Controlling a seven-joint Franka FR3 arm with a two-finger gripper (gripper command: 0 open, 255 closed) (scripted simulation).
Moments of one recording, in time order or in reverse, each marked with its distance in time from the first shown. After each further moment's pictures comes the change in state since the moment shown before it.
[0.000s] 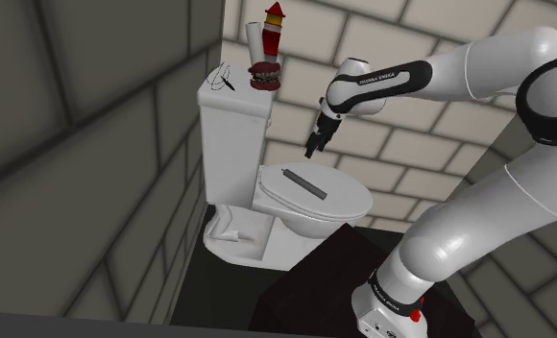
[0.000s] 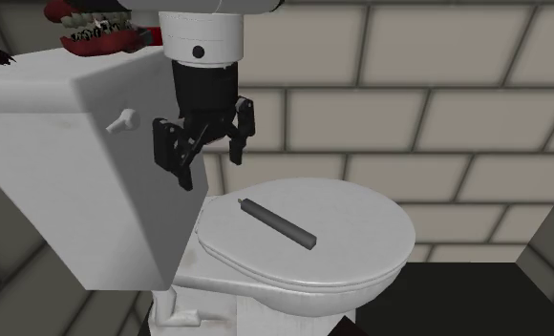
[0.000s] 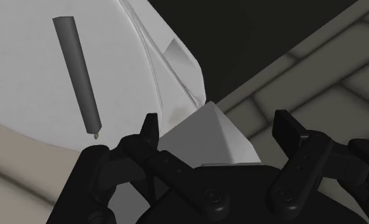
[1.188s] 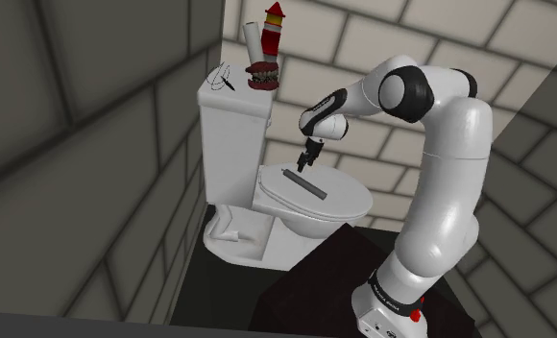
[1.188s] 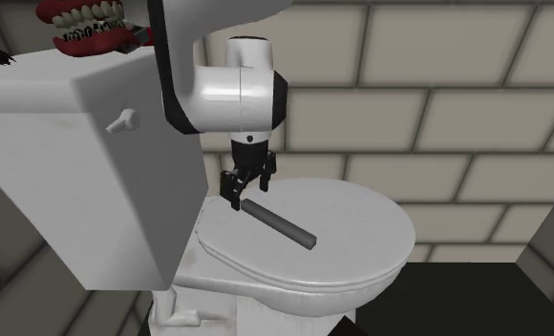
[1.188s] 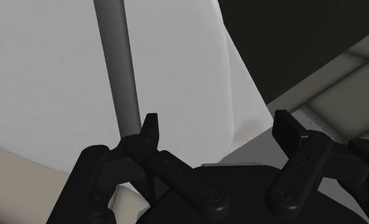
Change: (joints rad) arm -0.115 0.690 -0.059 0.371 0.267 0.239 -0.354
